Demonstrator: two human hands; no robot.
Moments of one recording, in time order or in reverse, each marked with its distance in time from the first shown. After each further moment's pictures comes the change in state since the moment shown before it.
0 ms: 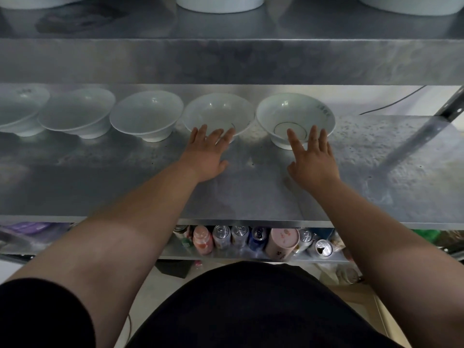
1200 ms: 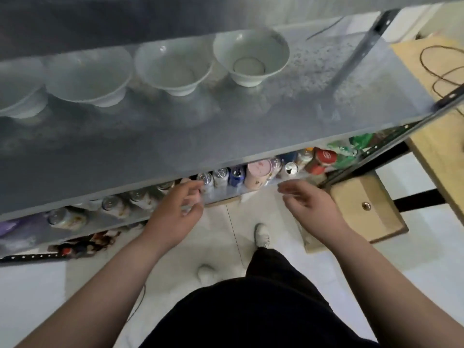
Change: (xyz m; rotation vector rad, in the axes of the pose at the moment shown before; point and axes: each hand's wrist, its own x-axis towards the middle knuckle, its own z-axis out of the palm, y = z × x) left_hand -0.238 0.028 0.001 -1.127 -0.189 -0.097; right_hand -0.269 -0.071 -0.069 0.862 -0.173 0.431
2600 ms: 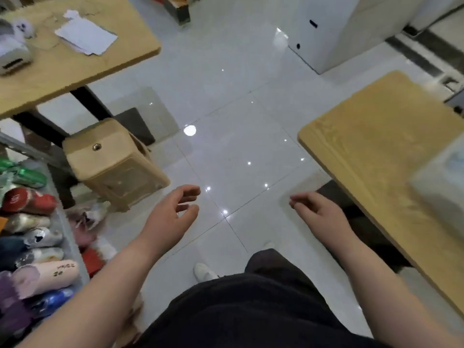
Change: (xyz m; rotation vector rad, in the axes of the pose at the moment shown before) left_hand -0.176 0.094 0.177 0.466 -1.614 0.826; right_hand -0.482 -0.076 0.272 0.619 1.476 1.260
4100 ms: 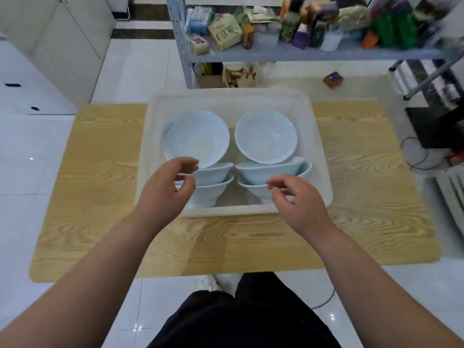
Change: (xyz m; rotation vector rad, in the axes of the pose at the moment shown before) left_hand 0.141 0.424 0.568 0.235 -0.651 0.738; right_hand -0.089 0.313 -0.416 0.150 0.888 0.259
